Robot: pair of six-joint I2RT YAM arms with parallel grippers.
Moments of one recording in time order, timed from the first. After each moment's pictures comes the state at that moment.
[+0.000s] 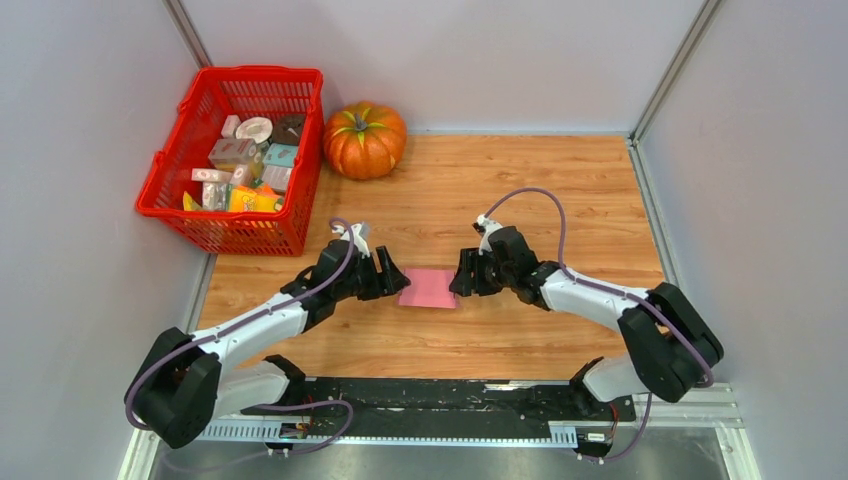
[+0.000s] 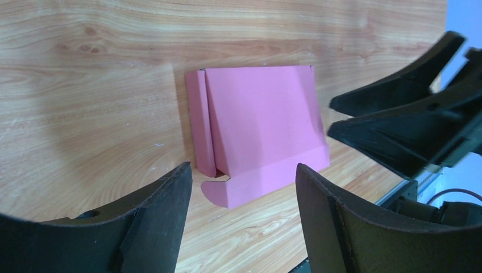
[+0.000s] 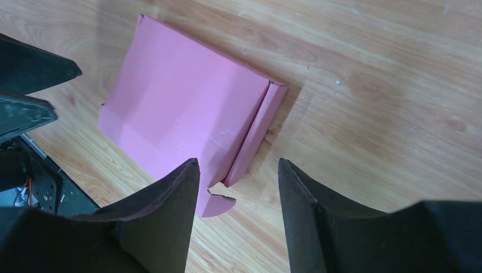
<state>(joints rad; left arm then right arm) -0.59 1.12 0.47 0.03 0.14 -0.75 0.64 1.39 0.65 0.01 -0.22 0.52</state>
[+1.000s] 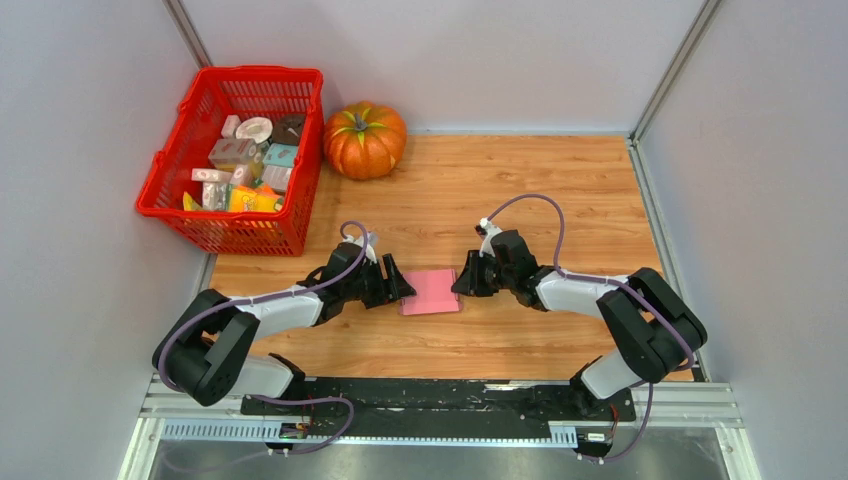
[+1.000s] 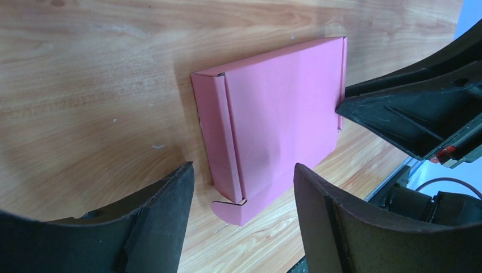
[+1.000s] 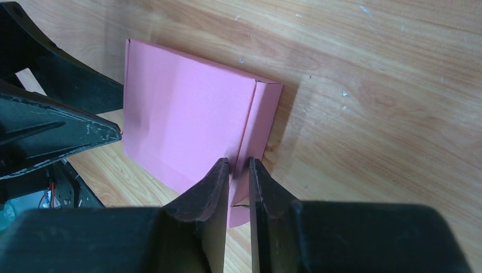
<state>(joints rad) -0.55 1.34 0.43 0.21 0.28 -0.81 0.59 1.52 0.59 0.22 -0.32 0.58</state>
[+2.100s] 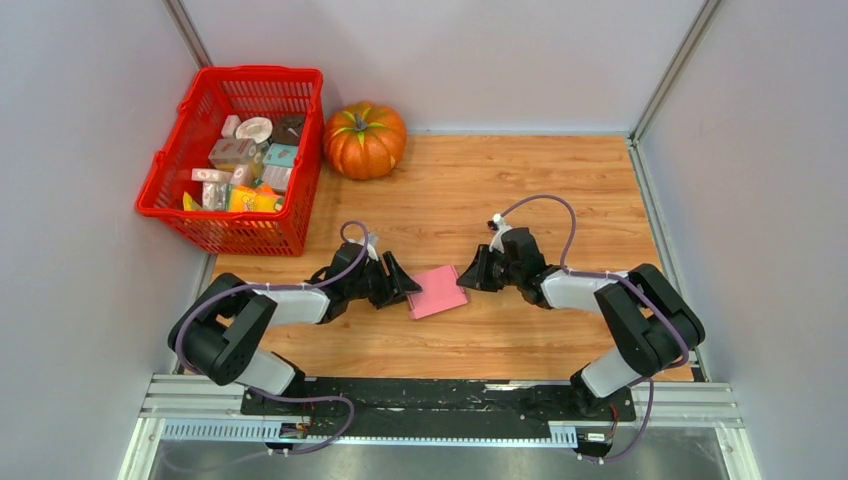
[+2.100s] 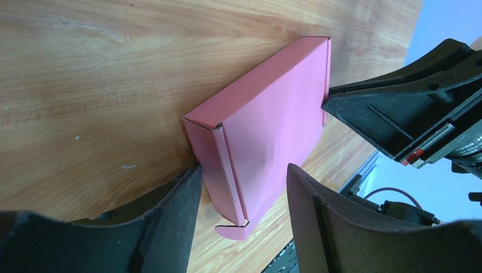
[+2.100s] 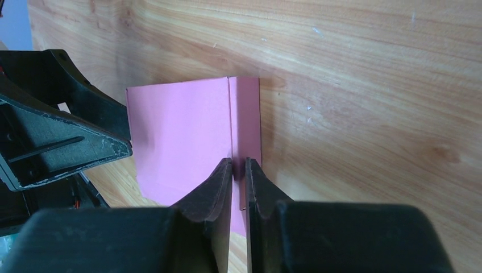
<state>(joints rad) -0.56 1.46 0.42 0.38 0.34 -0.99 0.52 1.55 0.56 0.30 -0.37 0.65</state>
